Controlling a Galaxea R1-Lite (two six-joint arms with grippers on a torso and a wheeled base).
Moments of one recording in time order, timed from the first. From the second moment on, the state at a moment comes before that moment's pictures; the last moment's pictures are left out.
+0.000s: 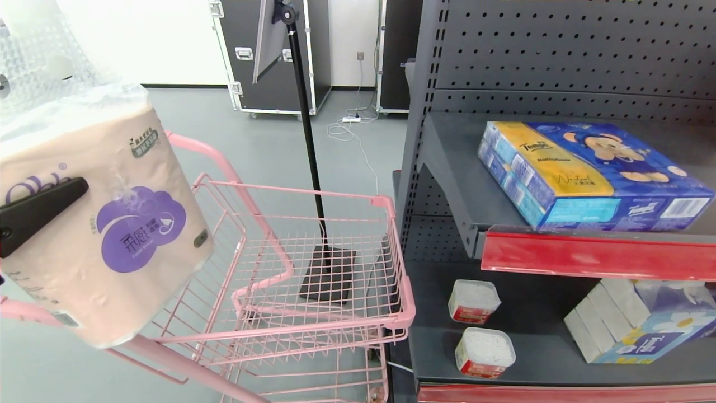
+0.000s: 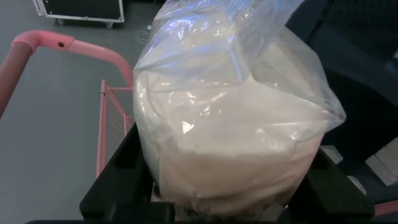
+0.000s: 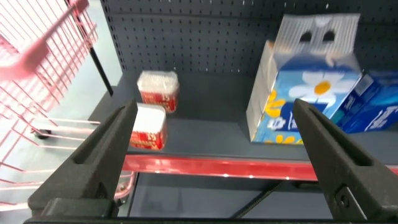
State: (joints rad) left arm -0.09 0.90 -0.58 -0.37 -0.20 -0.10; right arm 0.00 0.00 0.00 0.01 -0.02 -0.03
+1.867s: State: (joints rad) left arm -0.08 0.91 -0.59 -0.37 -0.20 -0.05; right arm 0.00 0.00 0.00 0.01 -0.02 -0.03
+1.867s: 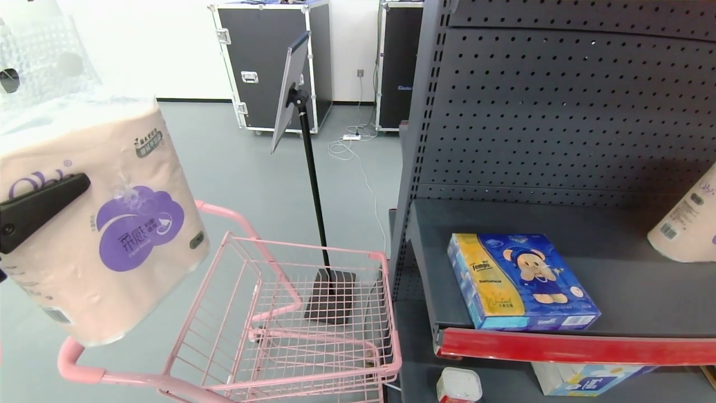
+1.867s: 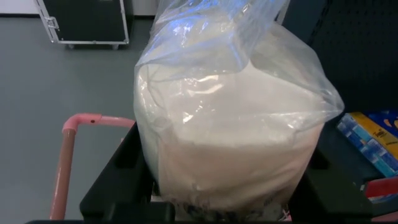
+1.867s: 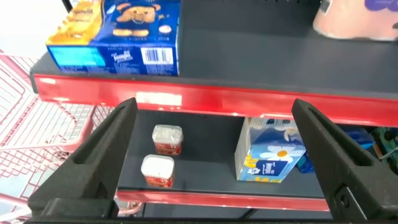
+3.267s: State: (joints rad) left arm -0.06 0.97 -0.65 -0.33 -0.20 0.04; right arm 0.00 0.00 0.00 0.01 -0.02 -0.03
